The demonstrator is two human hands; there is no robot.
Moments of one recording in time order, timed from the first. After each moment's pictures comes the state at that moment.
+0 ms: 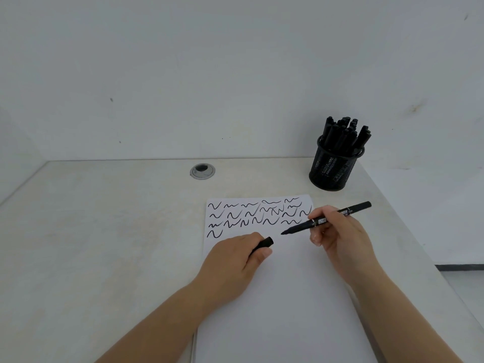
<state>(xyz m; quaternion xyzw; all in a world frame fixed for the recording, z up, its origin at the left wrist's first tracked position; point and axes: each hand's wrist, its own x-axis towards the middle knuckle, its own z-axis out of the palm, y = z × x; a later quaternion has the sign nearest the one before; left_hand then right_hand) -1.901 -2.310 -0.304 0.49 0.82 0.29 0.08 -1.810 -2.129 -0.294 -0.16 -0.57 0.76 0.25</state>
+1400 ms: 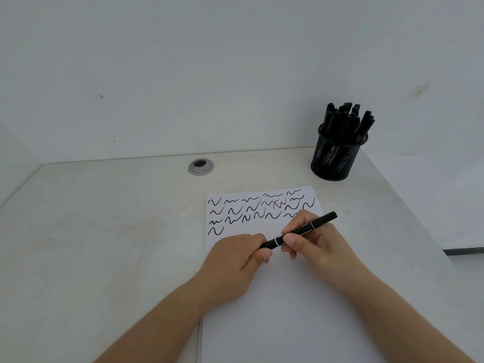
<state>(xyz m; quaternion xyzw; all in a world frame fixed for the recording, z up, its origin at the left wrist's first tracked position) -1.906 -2.316 -0.307 0.53 0.79 0.31 0.10 -1.804 -2.162 -0.289 -0.07 -0.73 0.66 0.15</state>
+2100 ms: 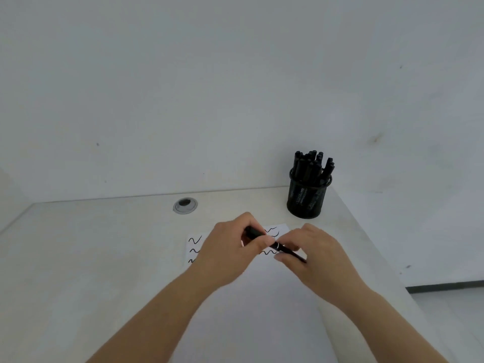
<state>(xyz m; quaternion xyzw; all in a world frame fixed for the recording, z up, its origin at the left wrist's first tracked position) -1.910 -2.259 -0.243 0.42 0.77 0.48 0.10 -1.792 -2.121 -0.251 -0.07 -0.94 0.21 0.24</state>
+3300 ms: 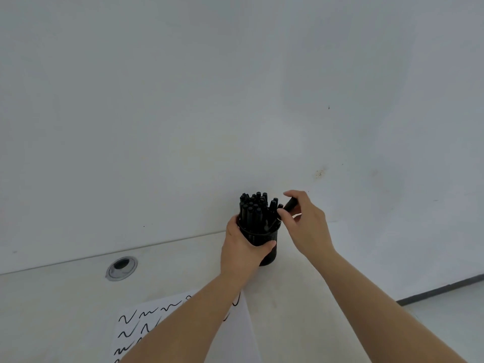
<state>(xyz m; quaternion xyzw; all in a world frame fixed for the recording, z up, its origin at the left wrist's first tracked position) -1.943 -2.074 -0.287 0.30 0.79 0.54 0.07 -1.849 -1.967 -0.241 -0.24 -0.81 0.34 0.40</state>
